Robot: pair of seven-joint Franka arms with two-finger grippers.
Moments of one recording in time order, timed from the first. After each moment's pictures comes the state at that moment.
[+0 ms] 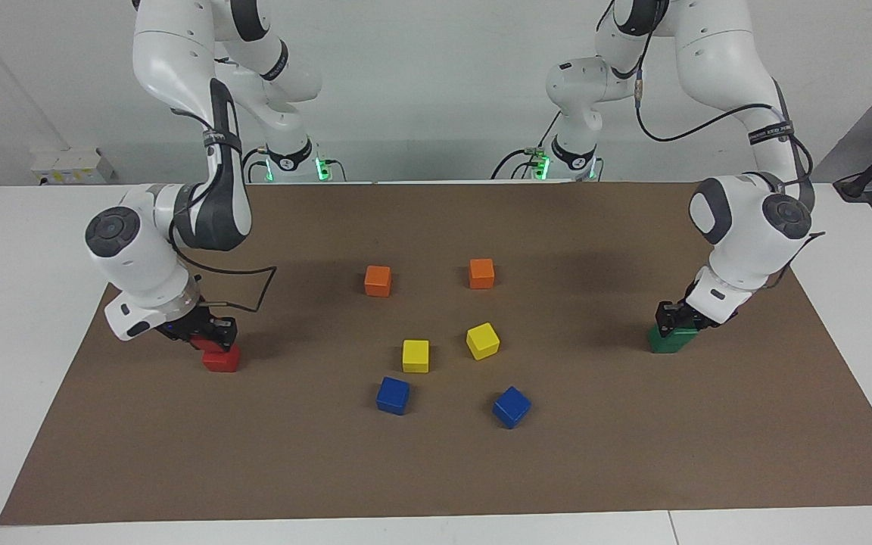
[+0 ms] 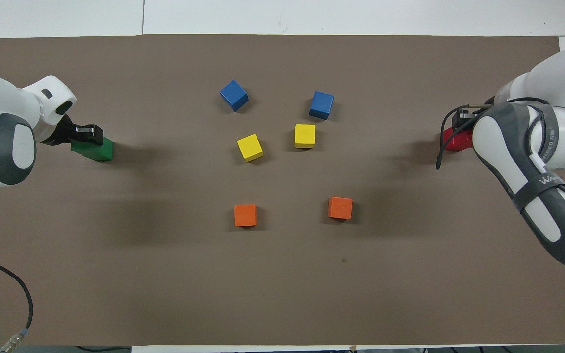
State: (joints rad) left arm 0.11 0.33 -0.10 -1.83 0.01 2.17 0.08; right arm -0.02 0.37 -0.05 -1.79 0.02 2.18 0.05
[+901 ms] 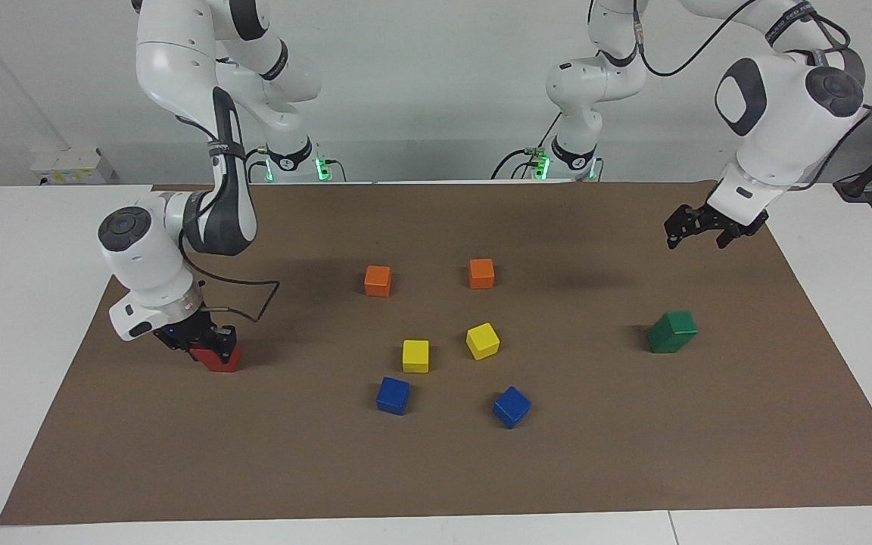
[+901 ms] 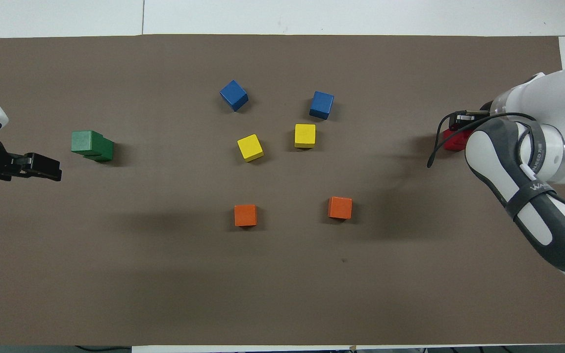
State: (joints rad) left arm 0.11 -0.04 -0.11 -1.83 0.01 1.71 0.08; right arm -0.03 0.36 -0.05 -1.86 0.05 2.32 0.05
